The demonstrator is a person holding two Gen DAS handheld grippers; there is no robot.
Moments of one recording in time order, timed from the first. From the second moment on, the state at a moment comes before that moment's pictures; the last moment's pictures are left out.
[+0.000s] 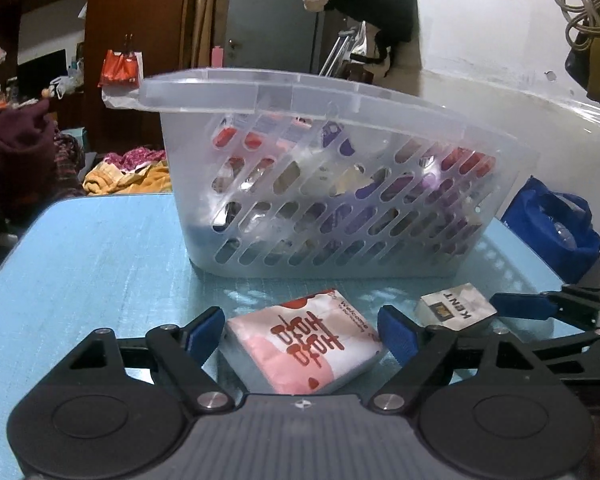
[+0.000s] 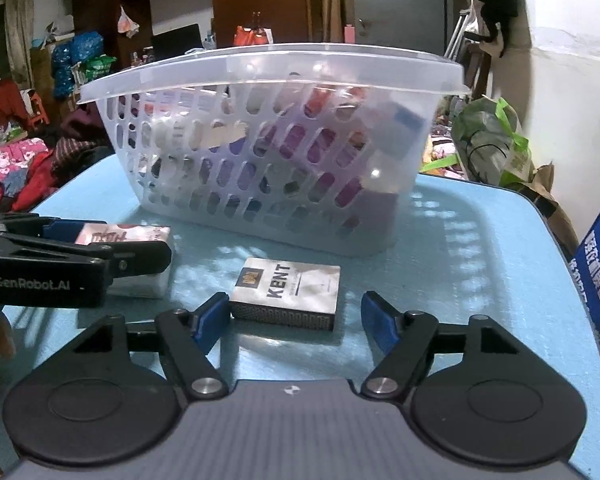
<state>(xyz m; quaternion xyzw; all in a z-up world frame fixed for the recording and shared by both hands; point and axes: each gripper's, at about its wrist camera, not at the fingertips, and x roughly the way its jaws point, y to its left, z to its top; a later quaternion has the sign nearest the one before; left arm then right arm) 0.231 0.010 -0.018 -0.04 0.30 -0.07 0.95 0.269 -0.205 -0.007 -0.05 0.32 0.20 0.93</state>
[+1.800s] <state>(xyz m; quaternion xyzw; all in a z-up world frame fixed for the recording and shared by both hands) 0.262 0.064 0.134 -0.14 0.15 -0.14 0.97 0.262 -0.185 0.139 -0.06 0.08 0.23 0.97</state>
